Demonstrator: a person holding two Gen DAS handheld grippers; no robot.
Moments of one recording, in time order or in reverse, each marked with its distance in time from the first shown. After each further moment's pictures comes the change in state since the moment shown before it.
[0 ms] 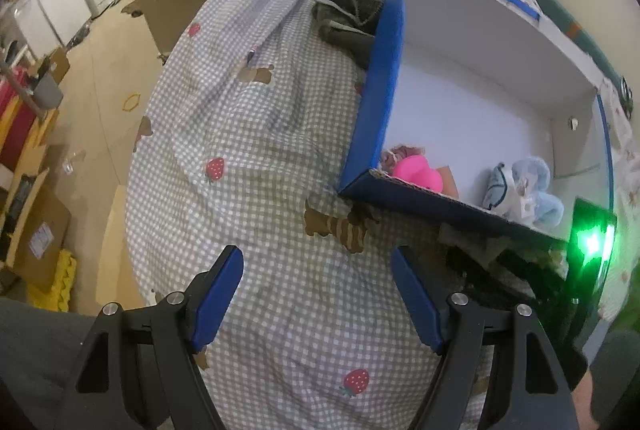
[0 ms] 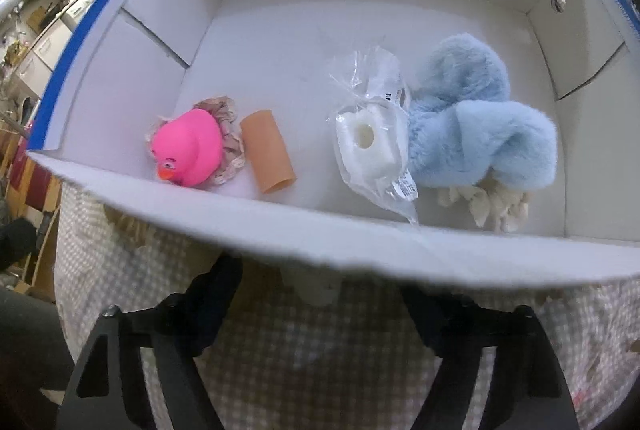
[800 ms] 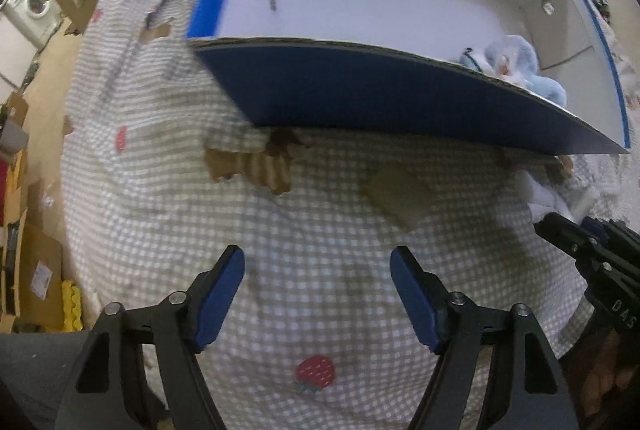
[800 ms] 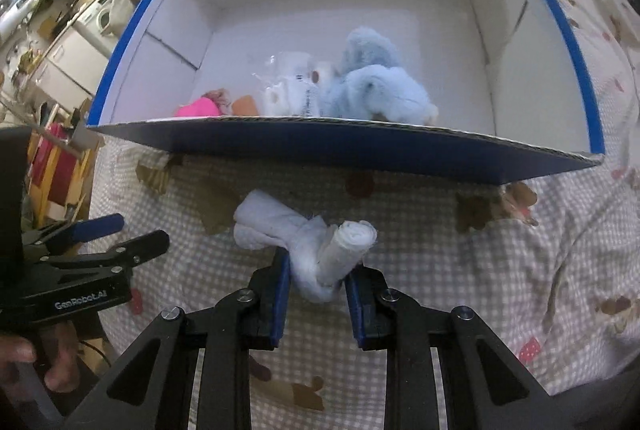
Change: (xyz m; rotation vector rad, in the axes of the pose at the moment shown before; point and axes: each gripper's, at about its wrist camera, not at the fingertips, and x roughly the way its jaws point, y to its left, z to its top) left arm 0.057 -0.051 -0.032 0.230 0.161 -0.048; right arm -0.068 -0.050 -0.032 0.028 0.012 0.085
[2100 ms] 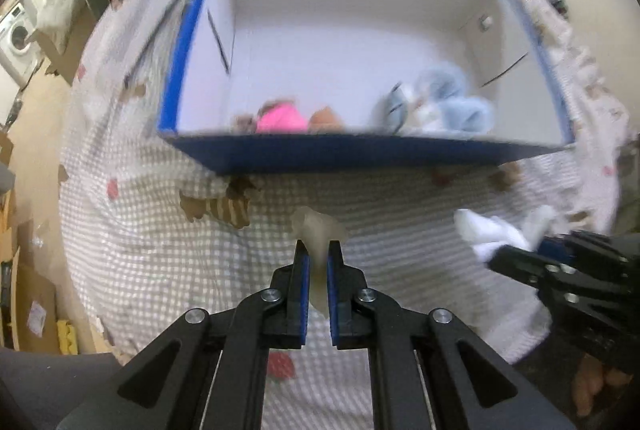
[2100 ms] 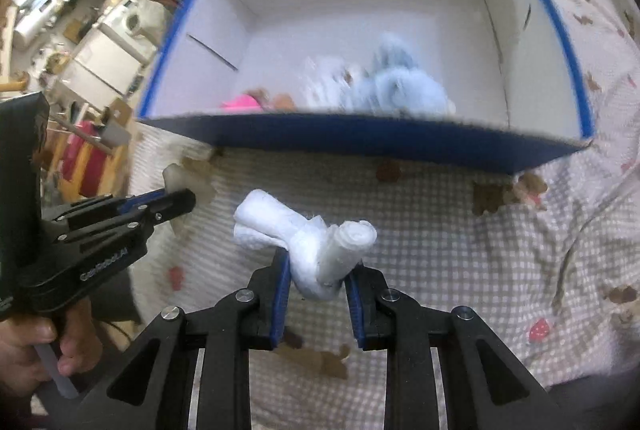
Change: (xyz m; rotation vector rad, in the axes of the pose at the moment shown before) left arm -0.059 -0.034 0.005 0.095 -0.151 -0.069; right arm -0.034 0.003 -0.012 -0.026 -0.001 0.121
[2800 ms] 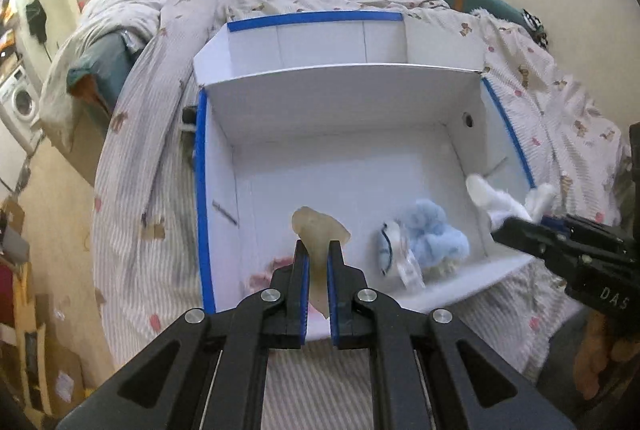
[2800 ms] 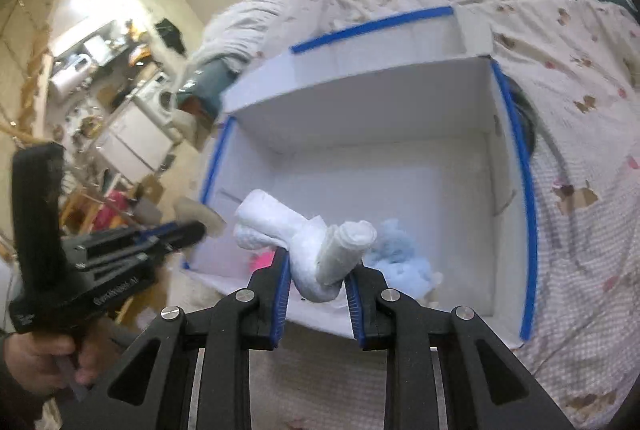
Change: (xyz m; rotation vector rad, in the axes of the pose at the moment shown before) left arm -0.035 -0.008 0.096 0.106 -0.195 0.051; right arm -0.052 -0.024 0.082 0.026 -0.299 0.094
